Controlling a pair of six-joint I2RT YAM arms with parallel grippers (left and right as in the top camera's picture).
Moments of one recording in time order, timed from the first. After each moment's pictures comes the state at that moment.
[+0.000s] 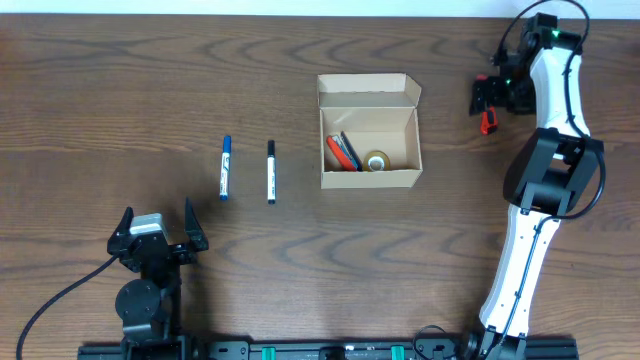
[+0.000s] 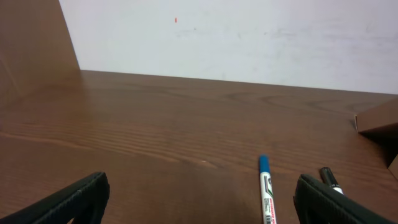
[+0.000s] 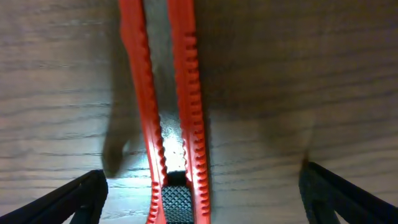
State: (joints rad) left arm 0.09 0.01 0.03 -0.13 -0.05 -0.02; right arm -0.23 2.65 2.45 -1.29 -0.04 -0.18
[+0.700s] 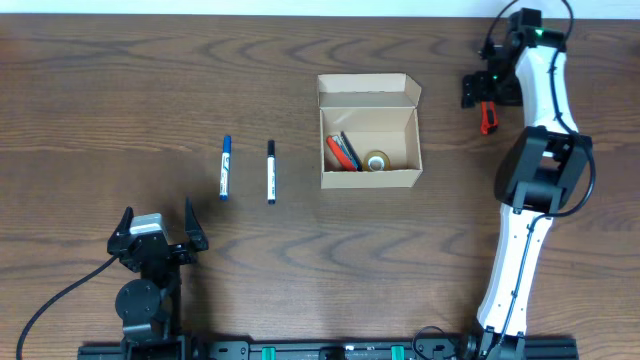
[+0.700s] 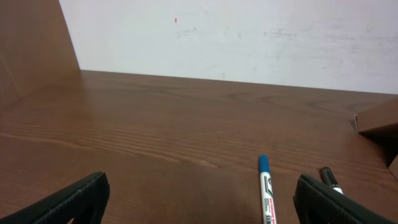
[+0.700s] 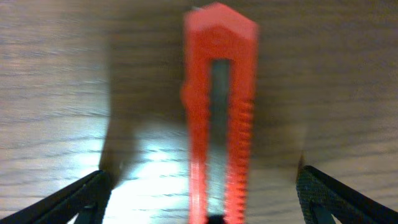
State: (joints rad) left arm 0.09 0.01 0.03 -0.13 -0.05 -0.02; right arm -0.16 2.65 2.44 -1.20 0.00 -0.18
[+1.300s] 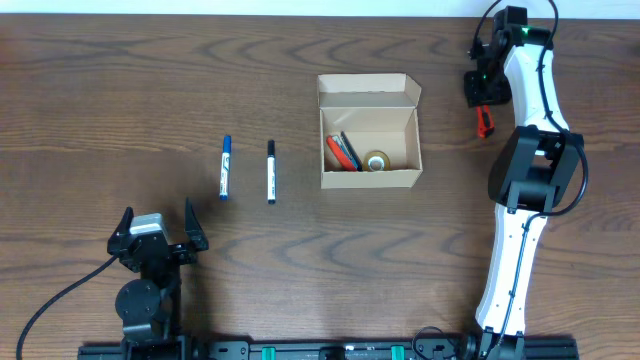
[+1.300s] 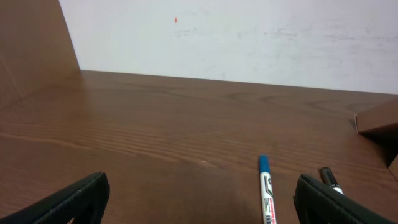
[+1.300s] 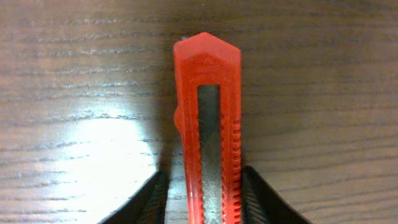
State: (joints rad) left arm 0.09 0.01 0.03 -0.13 -0.05 -0.02; right arm -0.14 2.65 2.44 -1.21 0.05 -0.19
